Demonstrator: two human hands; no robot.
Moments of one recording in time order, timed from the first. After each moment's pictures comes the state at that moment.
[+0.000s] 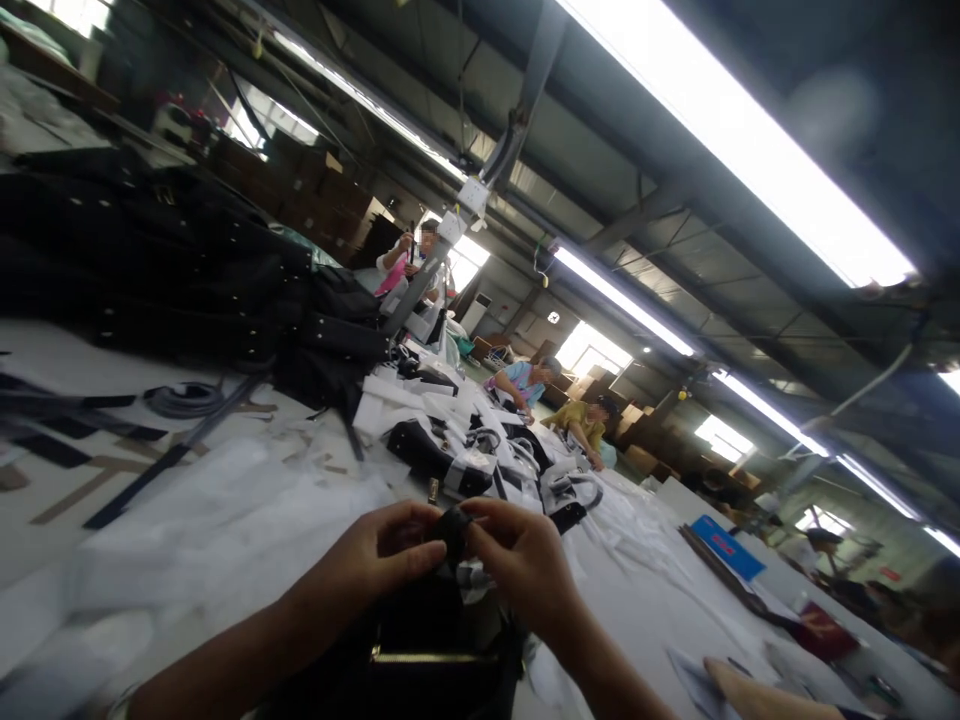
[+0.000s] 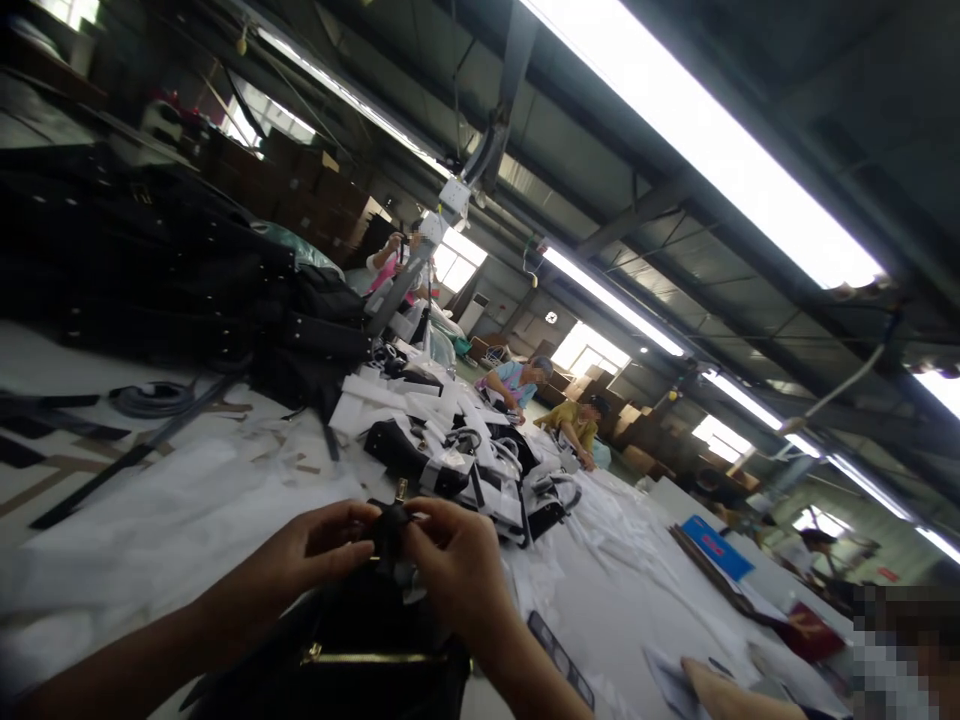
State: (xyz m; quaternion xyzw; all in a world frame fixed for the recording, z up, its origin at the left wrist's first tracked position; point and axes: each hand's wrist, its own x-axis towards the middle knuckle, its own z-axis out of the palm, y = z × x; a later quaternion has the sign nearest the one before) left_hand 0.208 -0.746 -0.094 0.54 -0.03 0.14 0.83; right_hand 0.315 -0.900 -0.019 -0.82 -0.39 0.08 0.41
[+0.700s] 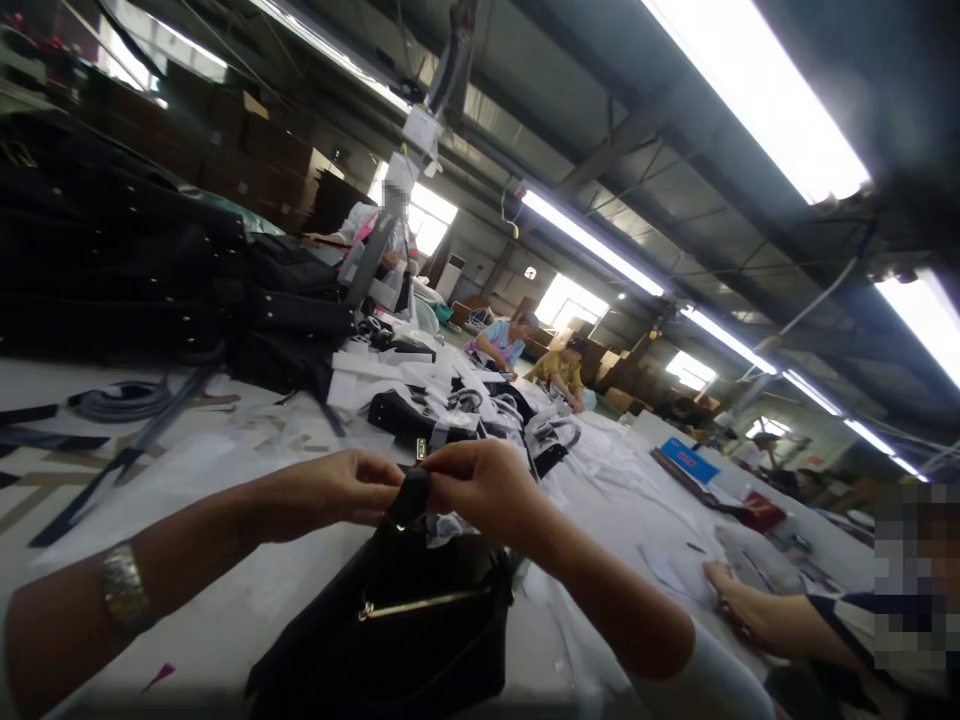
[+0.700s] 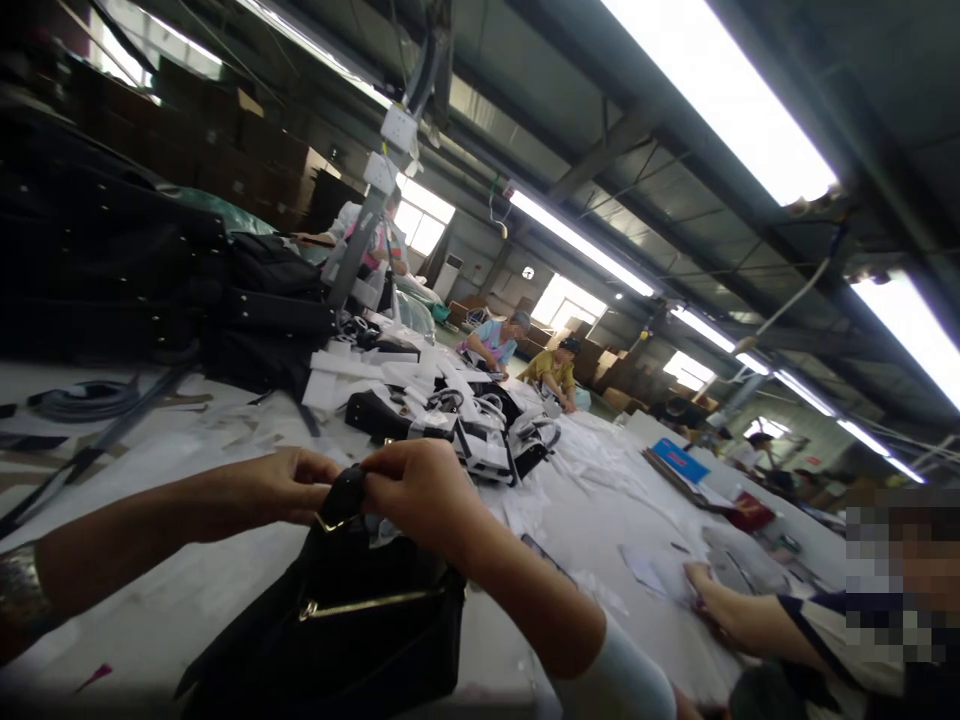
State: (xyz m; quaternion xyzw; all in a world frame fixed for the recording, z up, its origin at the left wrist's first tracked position) left_hand 0.231 -0.699 -0.073 0.63 -0.06 -0.07 0.77; right_hand 0.306 -0.887 0.012 -0.83 -0.46 0.11 0.31
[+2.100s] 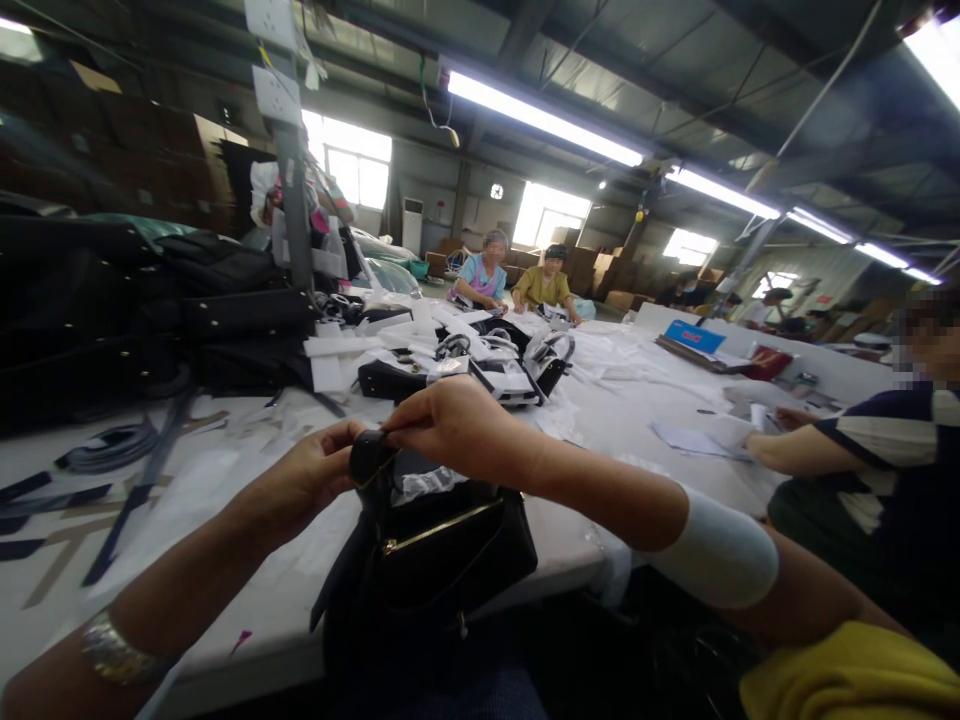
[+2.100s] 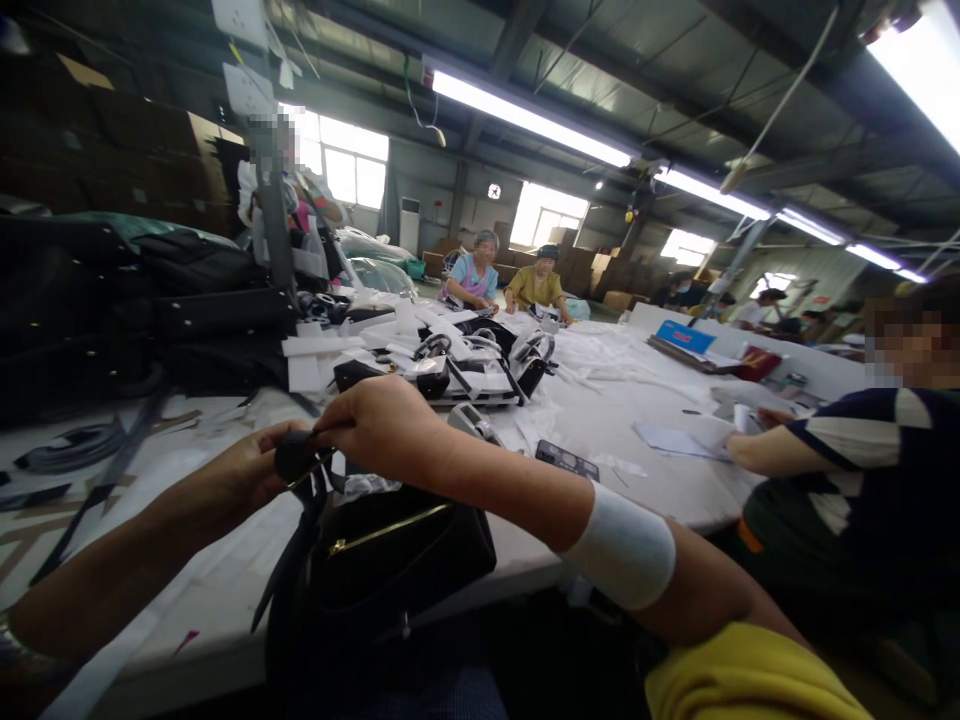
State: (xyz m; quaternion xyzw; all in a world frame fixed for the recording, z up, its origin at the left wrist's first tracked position) left_hand 0.234 -0.718 -0.092 0.58 0.04 0.02 0.82; right_hand 0.312 -0.893 0.009 -0.80 -0.54 0.02 0.26
